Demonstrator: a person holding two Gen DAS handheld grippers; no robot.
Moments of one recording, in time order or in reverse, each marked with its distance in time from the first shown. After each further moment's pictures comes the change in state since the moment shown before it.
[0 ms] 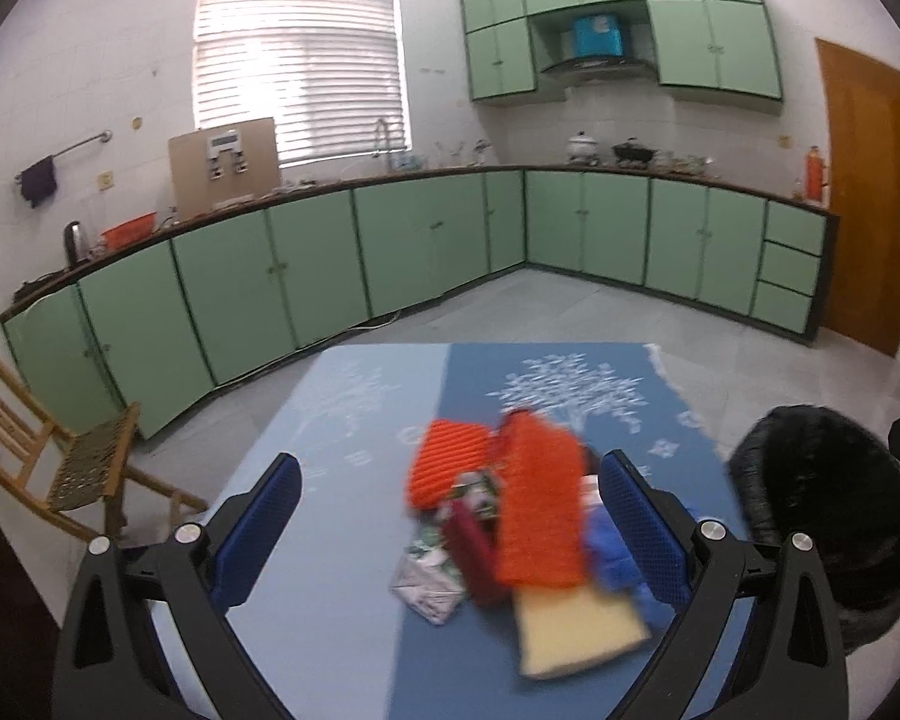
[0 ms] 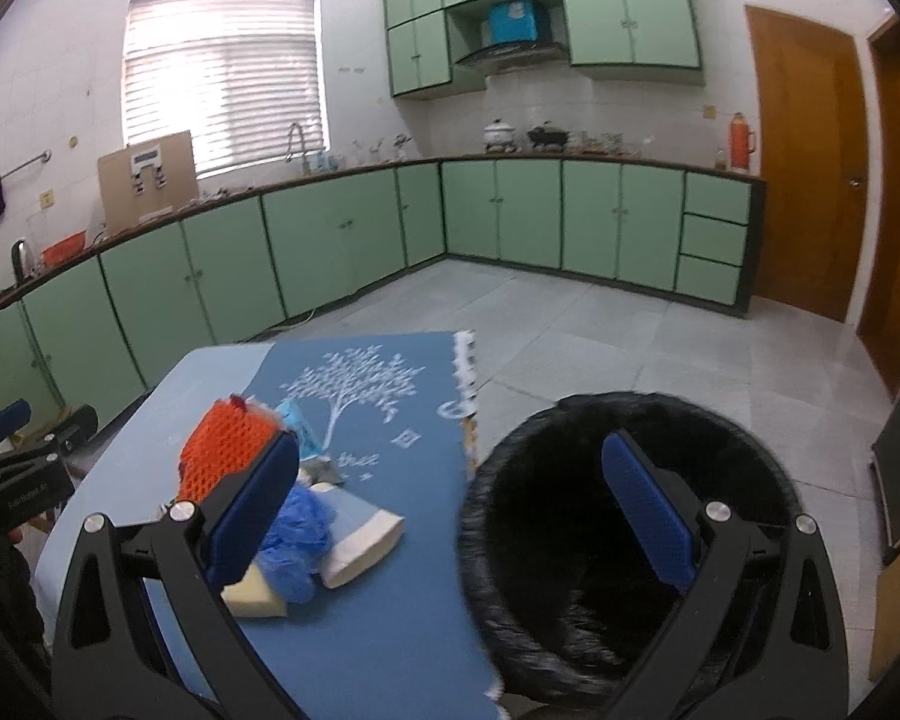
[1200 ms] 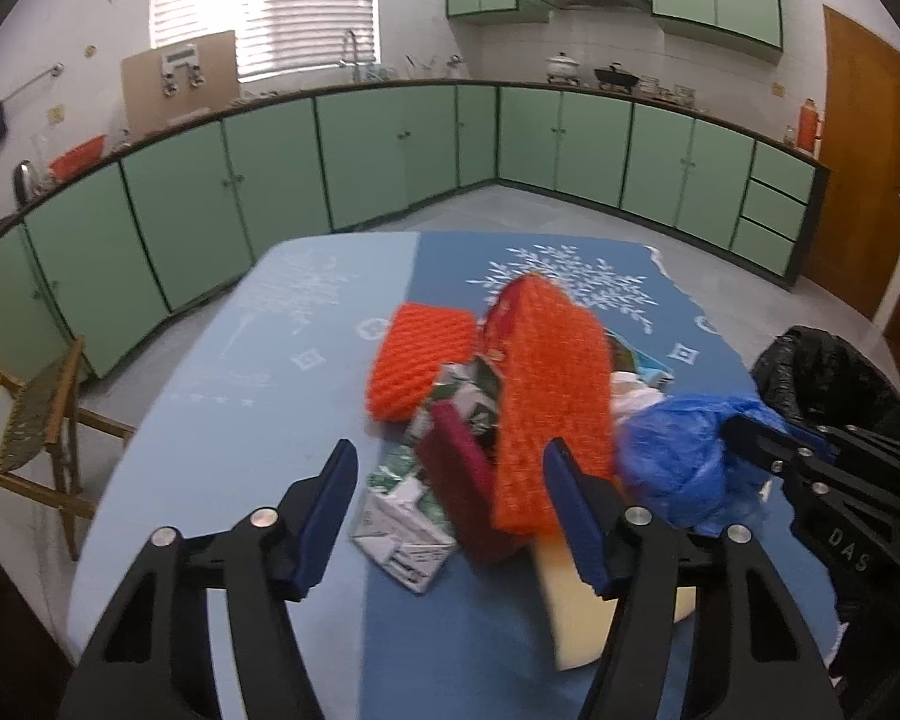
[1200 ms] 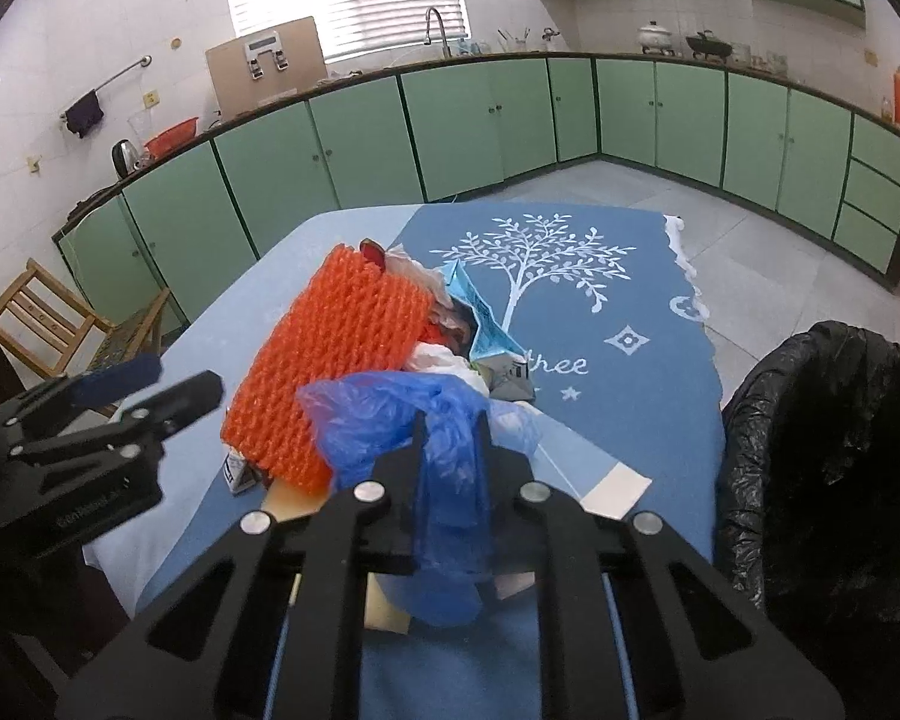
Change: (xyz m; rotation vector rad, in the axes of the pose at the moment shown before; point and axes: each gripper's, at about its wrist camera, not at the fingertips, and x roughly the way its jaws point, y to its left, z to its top) left arm 0.080 -0.003 -0.042 -0.008 0.207 -0.132; right arm 0.121 0.087 -0.044 -0.120 0.260 0.330
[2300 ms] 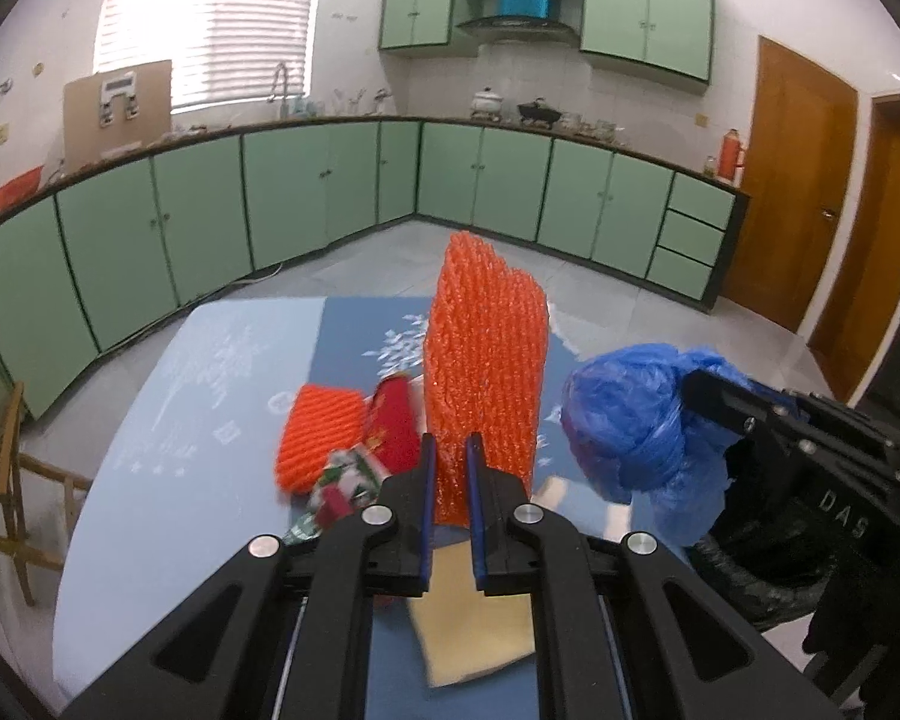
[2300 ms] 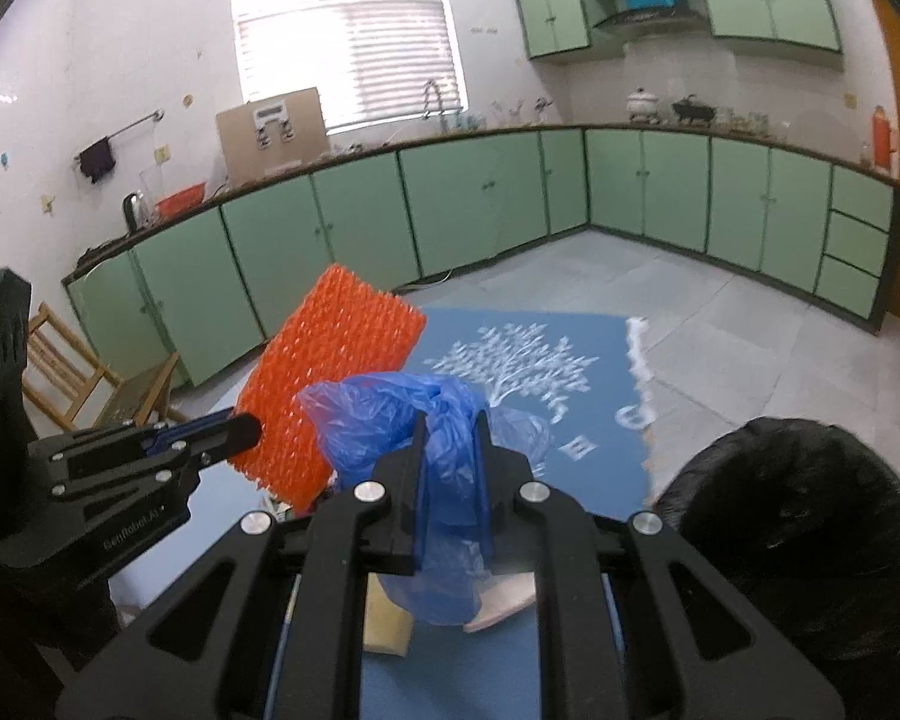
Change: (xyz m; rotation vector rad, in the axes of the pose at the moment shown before) left arm -0.051 -0.035 0.045 0.041 -0.085 -0.197; right arm -0.084 -0.013 0.044 -0.005 -0.184 -0.030
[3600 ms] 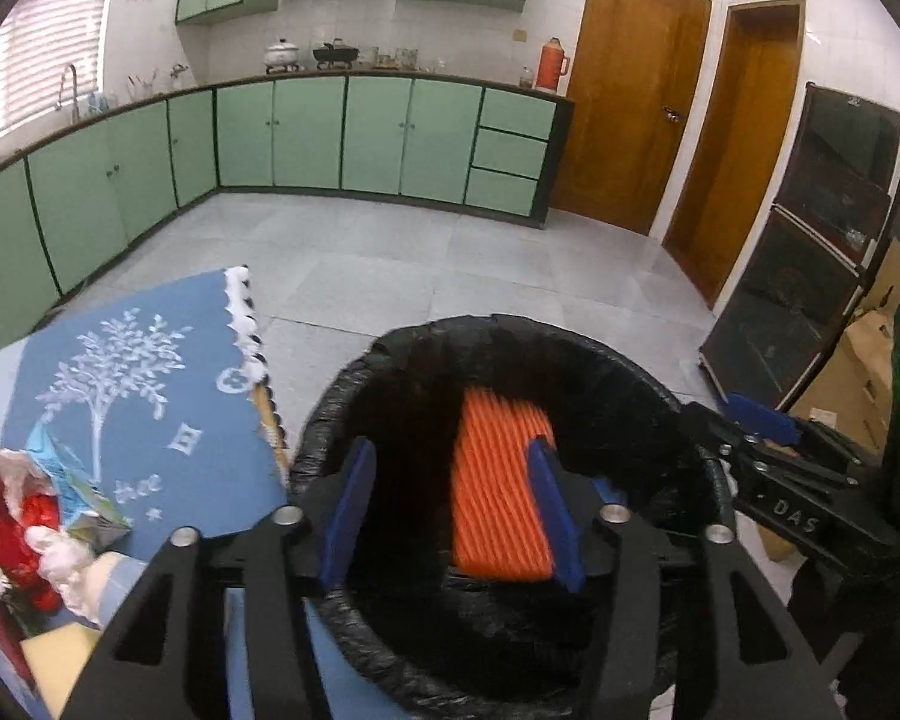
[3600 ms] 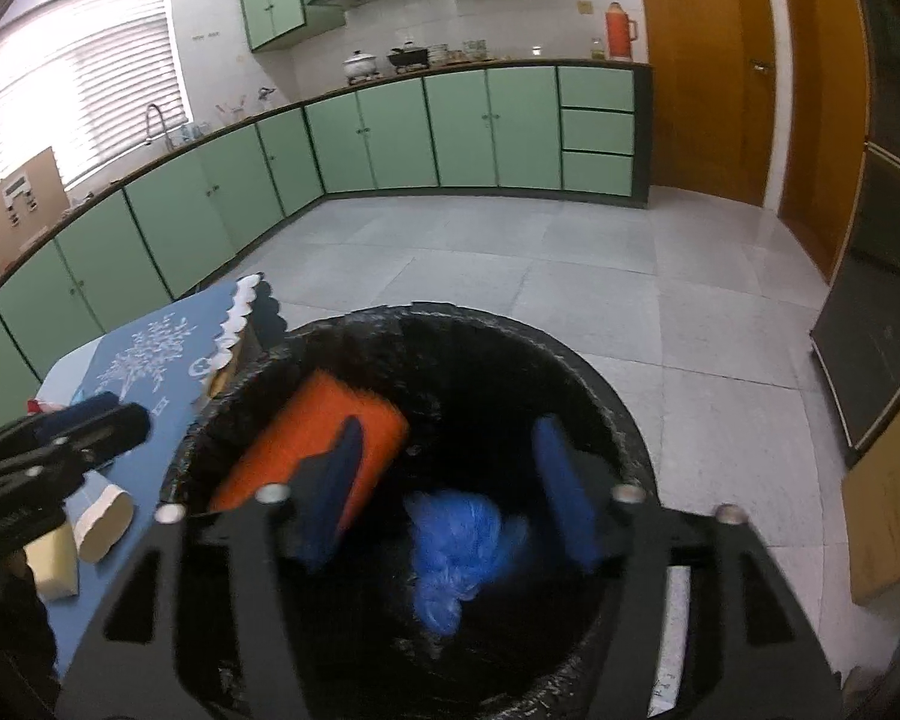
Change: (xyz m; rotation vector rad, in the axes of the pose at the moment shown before) left arm 0.105 -0.234 -0.004 0.215 0.138 -0.348; right arm -0.078 -0.246 -0.103 0.334 0.071 -0.505
